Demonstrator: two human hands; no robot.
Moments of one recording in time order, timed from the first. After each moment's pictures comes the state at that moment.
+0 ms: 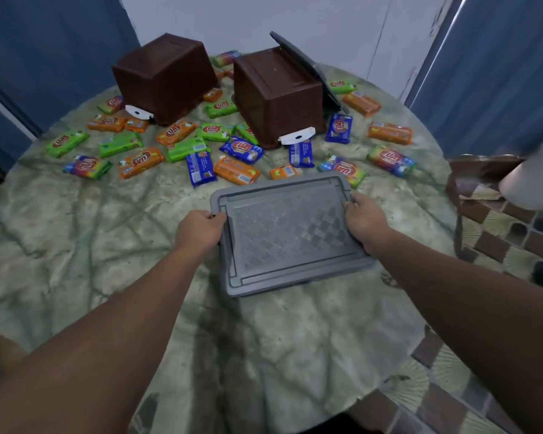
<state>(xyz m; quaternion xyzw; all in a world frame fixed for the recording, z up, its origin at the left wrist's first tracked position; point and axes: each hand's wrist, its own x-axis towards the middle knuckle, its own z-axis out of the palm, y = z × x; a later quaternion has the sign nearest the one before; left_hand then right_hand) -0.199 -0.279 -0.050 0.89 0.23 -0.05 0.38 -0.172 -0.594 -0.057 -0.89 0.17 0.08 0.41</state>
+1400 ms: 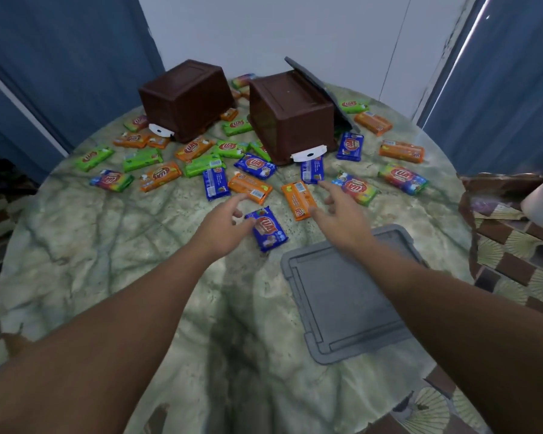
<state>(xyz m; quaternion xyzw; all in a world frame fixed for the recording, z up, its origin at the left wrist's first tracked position) -0.194 -0.284 -0.017 0.92 0.05 -0.05 0.38 -0.172 -0.537 -0.024 -0.90 -0.01 0.02 0.44</state>
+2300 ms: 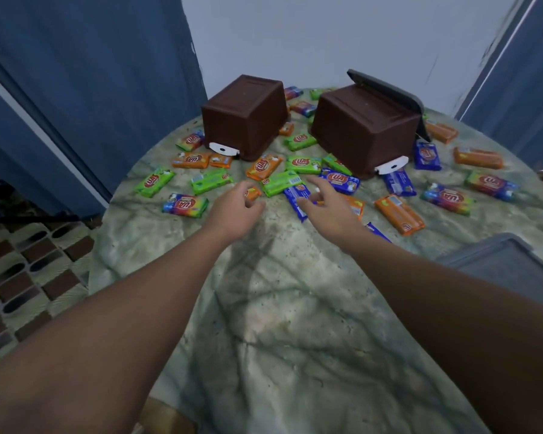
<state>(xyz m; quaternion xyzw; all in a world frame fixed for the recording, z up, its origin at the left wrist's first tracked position) -0.116 -0.050 0.013 0.94 0.00 0.01 0.35 -0.129 -0.263 0.001 -0.86 0.02 0.02 0.51</state>
